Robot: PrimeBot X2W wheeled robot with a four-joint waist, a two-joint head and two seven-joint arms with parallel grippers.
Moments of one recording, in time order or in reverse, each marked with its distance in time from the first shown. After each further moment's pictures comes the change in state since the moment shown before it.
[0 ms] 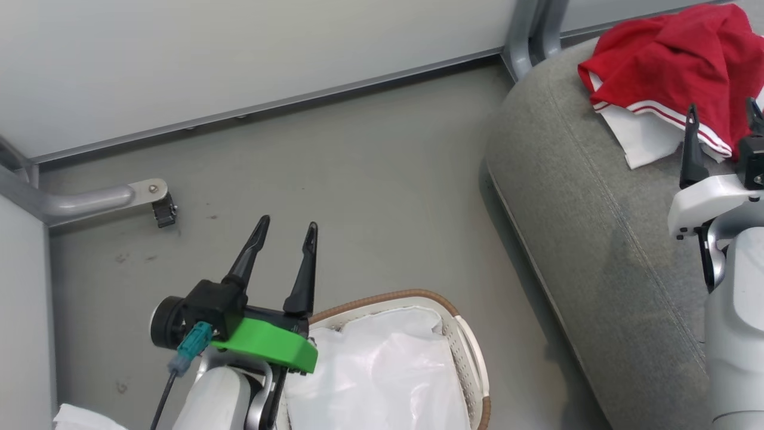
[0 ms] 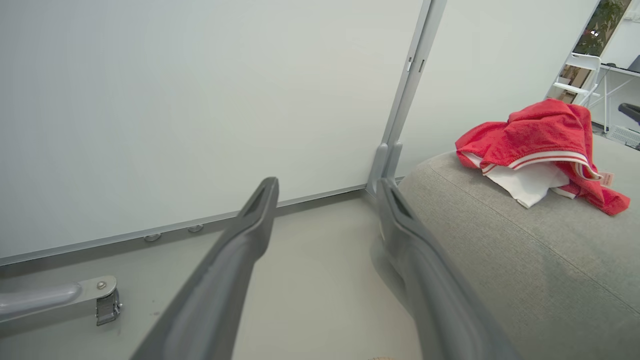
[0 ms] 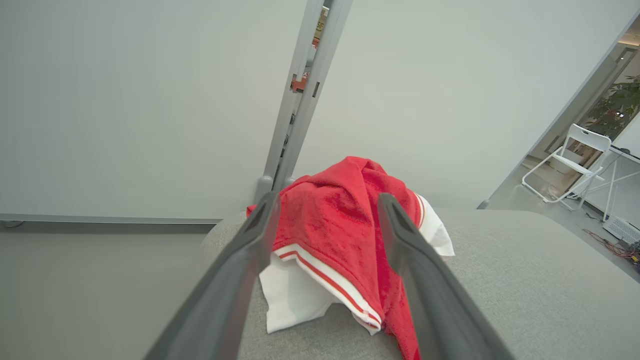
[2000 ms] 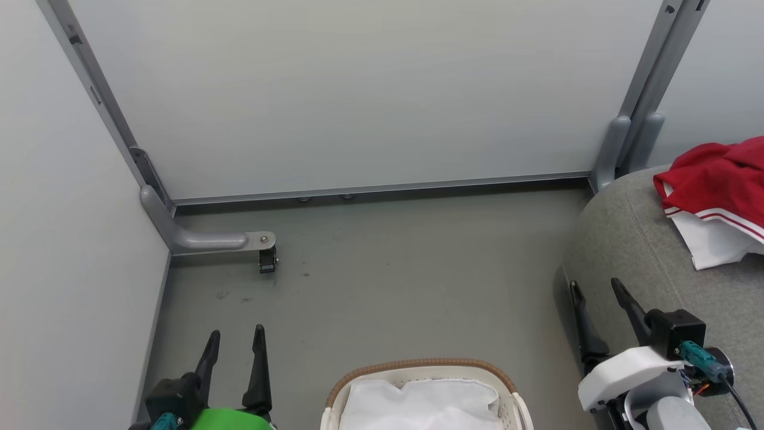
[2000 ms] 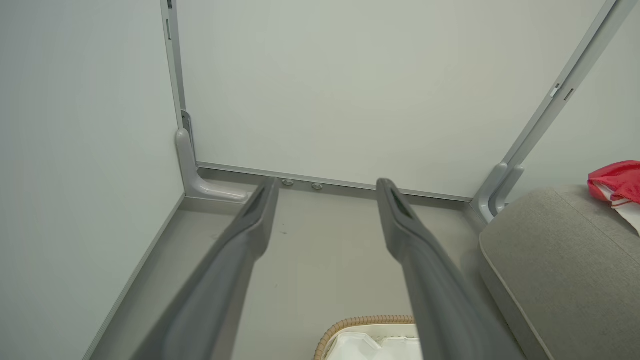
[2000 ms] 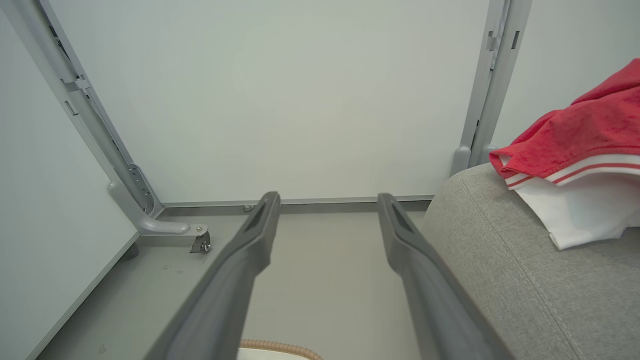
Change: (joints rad) left arm 0.255 -0.003 0.141 0.057 -0.063 0.059 0.000; right arm 0.495 0.060 0.362 -0.161 0.515 0.000 0.000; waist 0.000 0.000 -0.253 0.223
